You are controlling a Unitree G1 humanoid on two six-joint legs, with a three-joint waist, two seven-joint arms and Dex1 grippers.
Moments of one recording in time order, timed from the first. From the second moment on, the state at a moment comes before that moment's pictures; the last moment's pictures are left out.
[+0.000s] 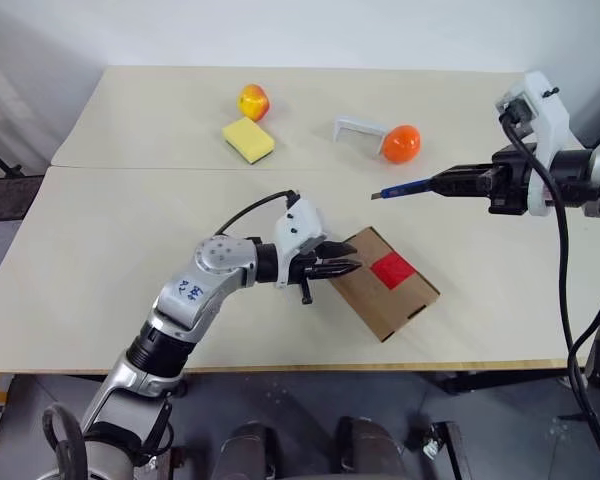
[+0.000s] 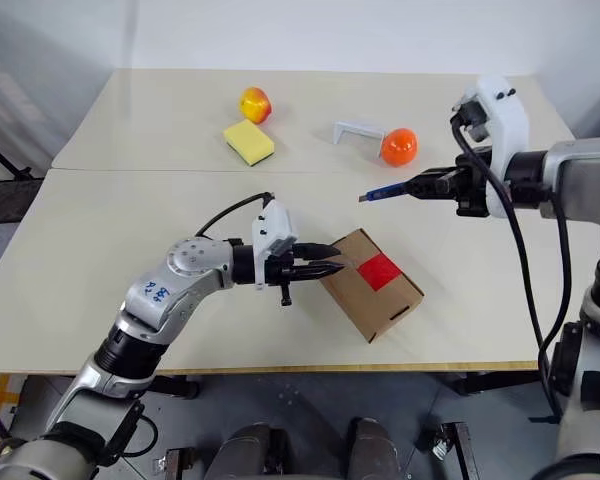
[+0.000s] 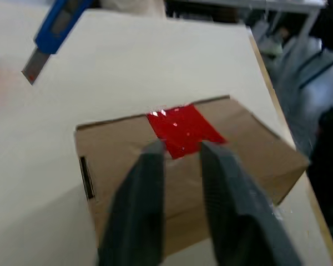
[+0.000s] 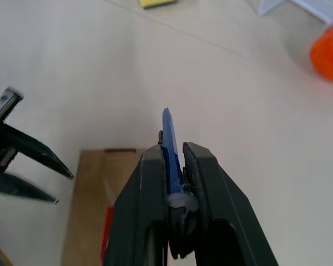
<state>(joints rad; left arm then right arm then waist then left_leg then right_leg) -0.72 0.38 -0.33 -0.07 -0.35 0.52 -0.78 -0.97 -0.89 -0.18 -0.26 0.69 1.61 0.67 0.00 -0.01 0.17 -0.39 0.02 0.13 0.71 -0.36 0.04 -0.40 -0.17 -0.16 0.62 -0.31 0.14</state>
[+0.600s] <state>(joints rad) -0.80 0.34 -0.40 0.05 -0.22 0.53 -0.91 -0.81 -0.91 -0.24 -0.36 0.99 1.61 0.38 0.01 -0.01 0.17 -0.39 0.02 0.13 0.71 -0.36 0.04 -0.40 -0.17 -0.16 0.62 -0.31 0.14</state>
